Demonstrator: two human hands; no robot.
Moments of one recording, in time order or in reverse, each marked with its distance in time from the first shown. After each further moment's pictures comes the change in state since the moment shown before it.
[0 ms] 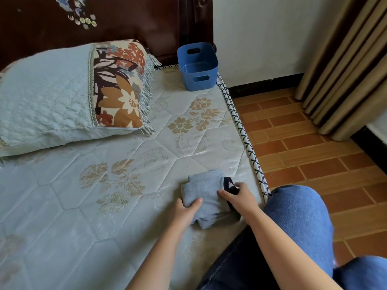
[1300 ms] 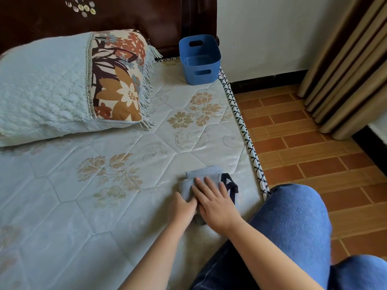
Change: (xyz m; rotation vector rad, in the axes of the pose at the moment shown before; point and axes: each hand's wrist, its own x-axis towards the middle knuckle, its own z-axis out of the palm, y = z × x) left_hand 0.000 0.005 0.010 0.292 0.167 0.034; right_hand -0.013 0.011 0.045 -0.935 0.010 -0.876
